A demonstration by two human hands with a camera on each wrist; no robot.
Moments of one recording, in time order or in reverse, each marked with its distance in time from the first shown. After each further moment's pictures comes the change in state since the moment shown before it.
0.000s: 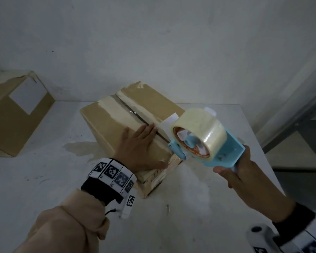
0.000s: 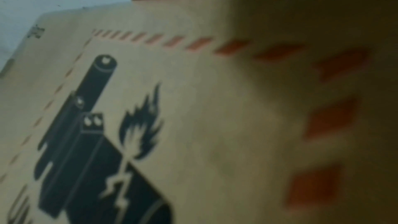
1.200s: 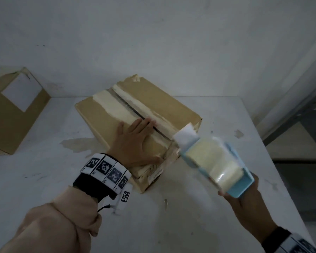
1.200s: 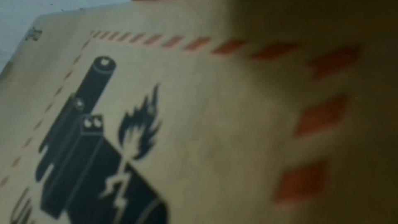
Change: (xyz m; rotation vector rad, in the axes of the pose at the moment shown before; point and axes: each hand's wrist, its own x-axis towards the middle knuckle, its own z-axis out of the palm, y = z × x) left_hand 0.000 0.000 -0.001 0.013 -0.028 0.016; right_hand -0.041 0.061 0.035 0.057 0.255 0.067
